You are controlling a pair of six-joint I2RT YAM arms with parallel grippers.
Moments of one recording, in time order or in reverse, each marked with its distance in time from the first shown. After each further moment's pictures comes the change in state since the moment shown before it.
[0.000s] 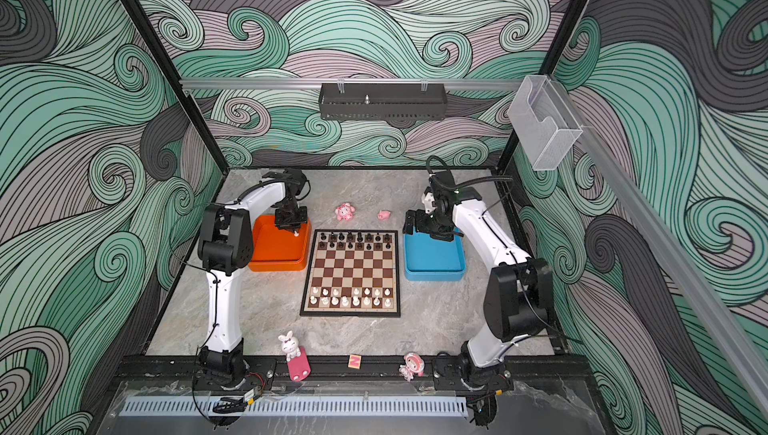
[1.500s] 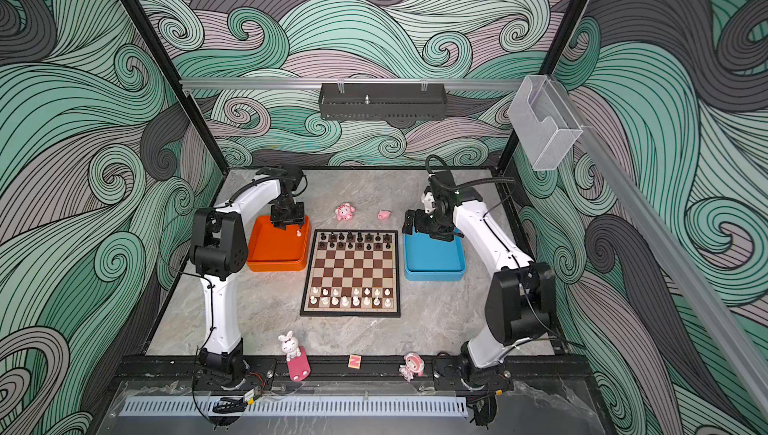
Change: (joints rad) left arm 0.000 -0.060 -0.003 -0.034 -0.011 -0.012; right arm 0.012 -0.022 0.000 -0.007 0.002 0.009
